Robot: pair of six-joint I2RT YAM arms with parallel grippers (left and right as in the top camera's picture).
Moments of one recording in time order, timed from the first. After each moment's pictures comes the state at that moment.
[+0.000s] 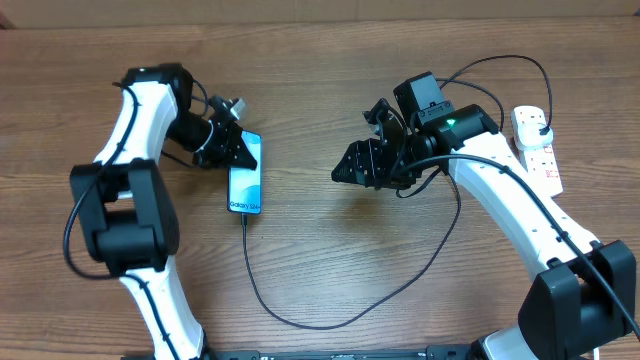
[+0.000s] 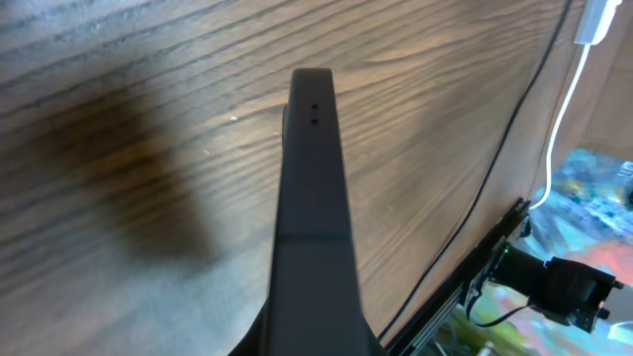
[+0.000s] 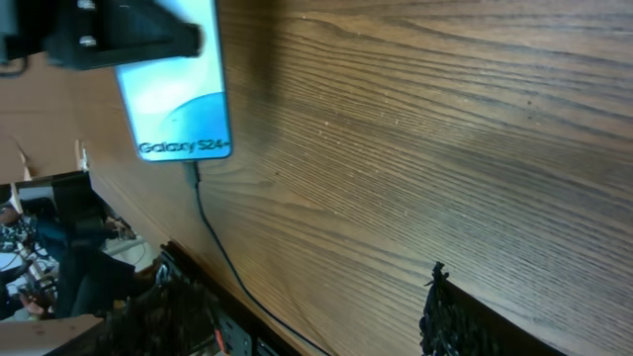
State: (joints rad) left arm 0.06 2.19 1.71 -1.35 0.69 0.29; right arm 0.37 1.70 1.38 -0.95 -0.63 0.33
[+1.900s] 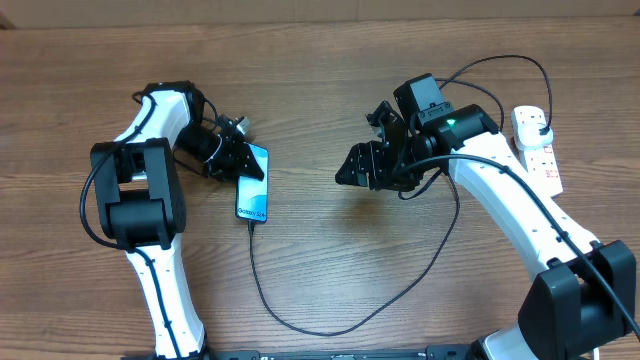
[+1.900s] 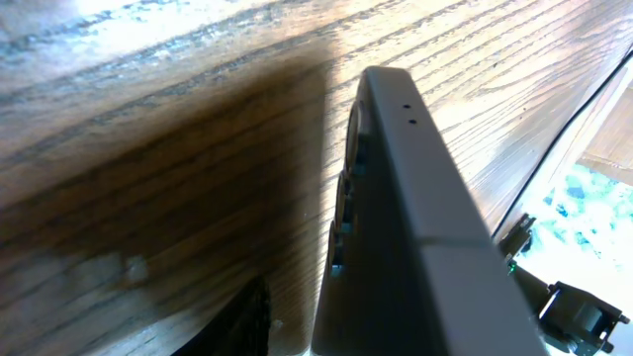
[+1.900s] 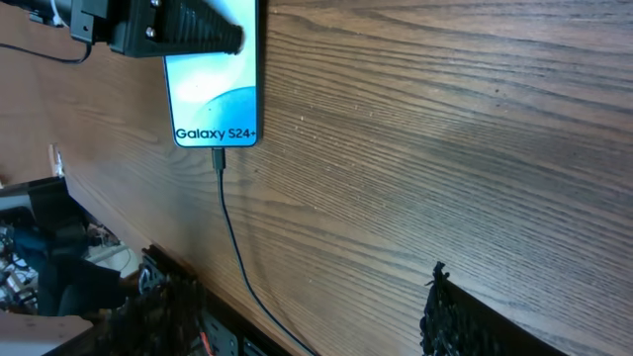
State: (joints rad) left arm 0.06 2.34 1.71 -1.29 0.68 0.23; right arm 0.37 1.70 1.38 -0.98 -0.59 0.33
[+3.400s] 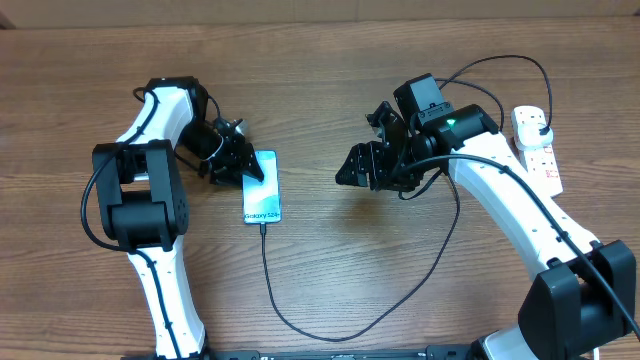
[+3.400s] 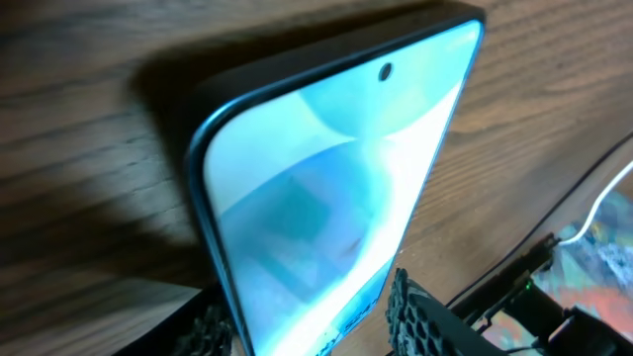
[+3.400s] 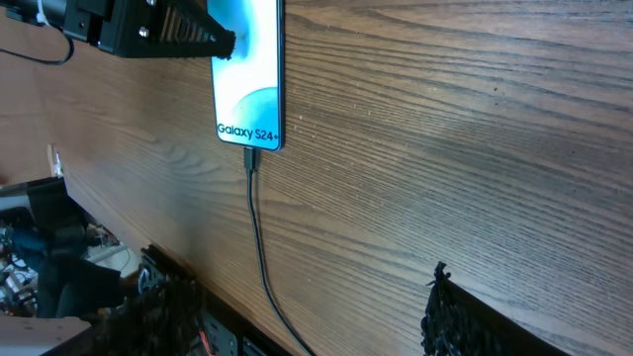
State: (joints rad) left arm 0.05 2.33 1.74 -1.32 0.54 0.10; right arm 0.37 1.70 1.38 -0.98 -0.59 0.33
